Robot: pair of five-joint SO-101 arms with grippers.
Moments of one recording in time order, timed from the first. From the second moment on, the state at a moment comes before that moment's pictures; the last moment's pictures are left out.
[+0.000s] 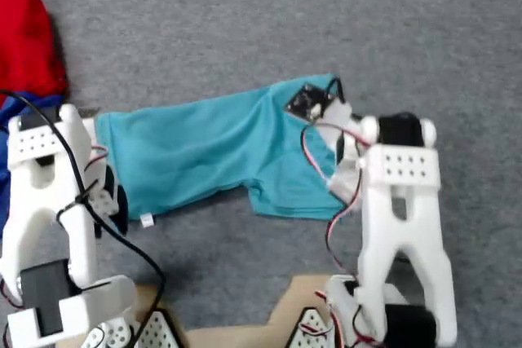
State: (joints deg) left arm -20.2 -12.5 30.1 99.8 -15.9; right arm -0.2 -27.6 34.3 88.1 40.6
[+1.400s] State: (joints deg) left arm -16.8 -13.0 39.9 77.1 -1.5; right arm -0.2 -29.1 56.0 58.1 26.9
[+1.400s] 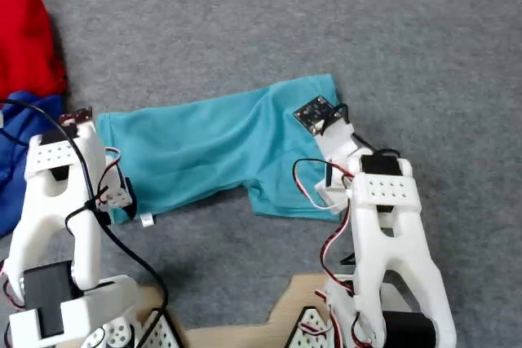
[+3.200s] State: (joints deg) left arm -12.7 -13.0 46.2 64.8 3.0; right arm 1.6 -11.5 53.8 52.5 21.0
